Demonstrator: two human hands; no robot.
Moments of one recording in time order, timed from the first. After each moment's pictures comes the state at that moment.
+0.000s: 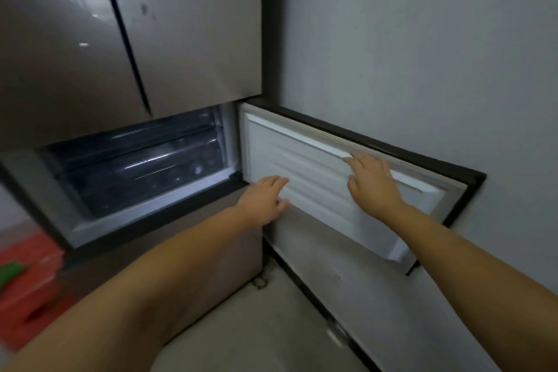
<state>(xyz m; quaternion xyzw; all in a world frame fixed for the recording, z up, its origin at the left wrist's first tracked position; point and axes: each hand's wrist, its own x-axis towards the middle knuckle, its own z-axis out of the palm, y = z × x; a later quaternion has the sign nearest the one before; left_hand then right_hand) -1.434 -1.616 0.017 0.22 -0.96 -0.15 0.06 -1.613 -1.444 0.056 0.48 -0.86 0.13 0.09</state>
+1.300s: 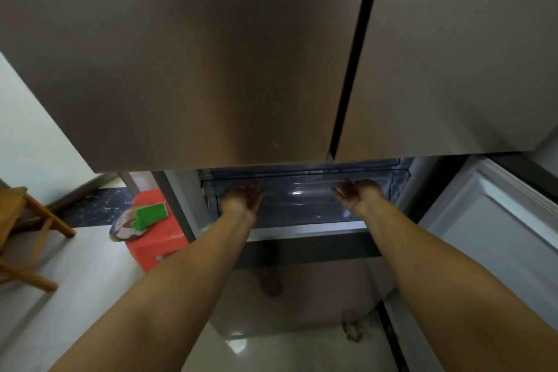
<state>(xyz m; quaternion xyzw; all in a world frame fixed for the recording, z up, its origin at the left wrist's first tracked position) -1.252 -1.945 -0.050 0.47 0.00 -0.67 0.58 -1.480 -1.926 -0.034 0.04 -0.53 0.59 -0.61</state>
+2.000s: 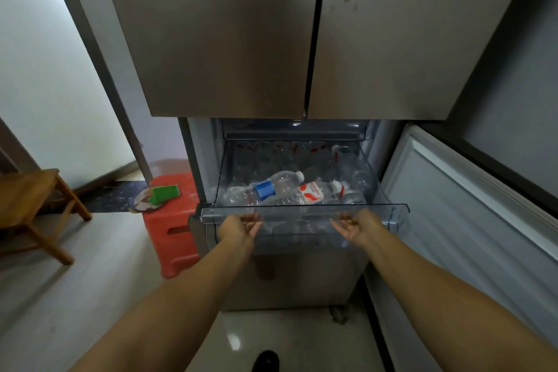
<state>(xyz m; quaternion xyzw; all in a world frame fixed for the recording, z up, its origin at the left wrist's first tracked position) -1.252 -1.723 -0.058 0.50 0.01 -0.65 0.58 -1.488 -1.722 -0.042 0.06 -0.60 0.52 -0.60</state>
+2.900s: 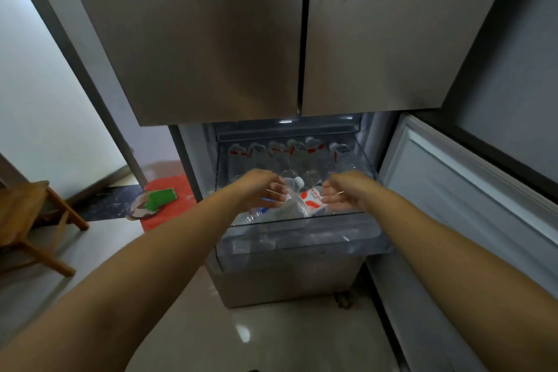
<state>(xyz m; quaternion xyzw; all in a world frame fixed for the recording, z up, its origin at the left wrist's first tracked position) -1.265 -1.773 0.032 0.55 -0.48 -0.65 0.22 -1.473 -1.749 0.025 0.36 -0.70 0.30 -0.54</state>
